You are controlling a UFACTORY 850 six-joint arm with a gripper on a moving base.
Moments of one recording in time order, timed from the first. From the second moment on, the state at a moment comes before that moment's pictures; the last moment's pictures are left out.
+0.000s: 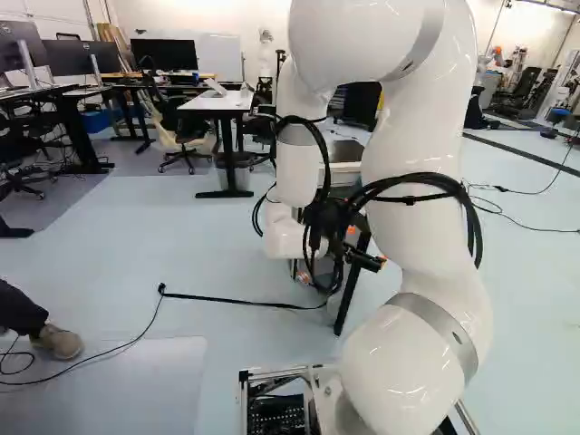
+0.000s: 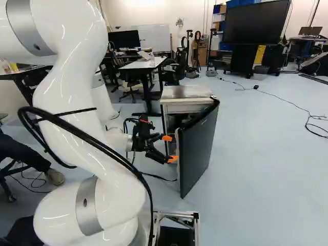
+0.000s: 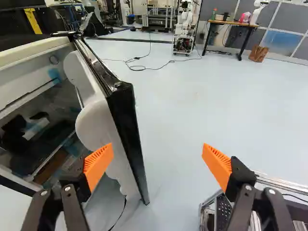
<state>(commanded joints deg) 25.2 -24.1 -23.1 96.7 67.4 0.0</state>
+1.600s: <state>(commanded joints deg) 22.8 -25.1 -25.8 96.8 78.9 0.0</state>
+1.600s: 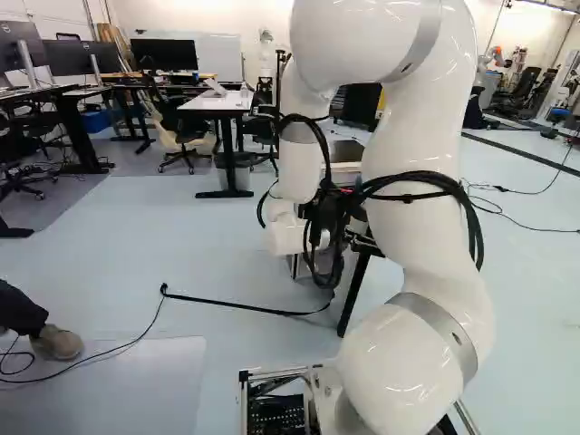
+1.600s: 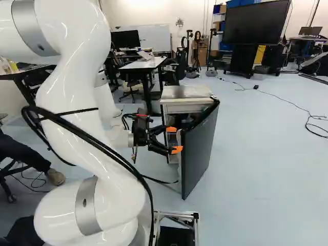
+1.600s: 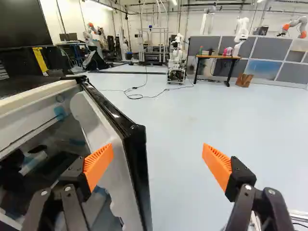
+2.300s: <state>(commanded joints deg) 13.6 -27.6 -32.1 97.5 78.7 0.0</state>
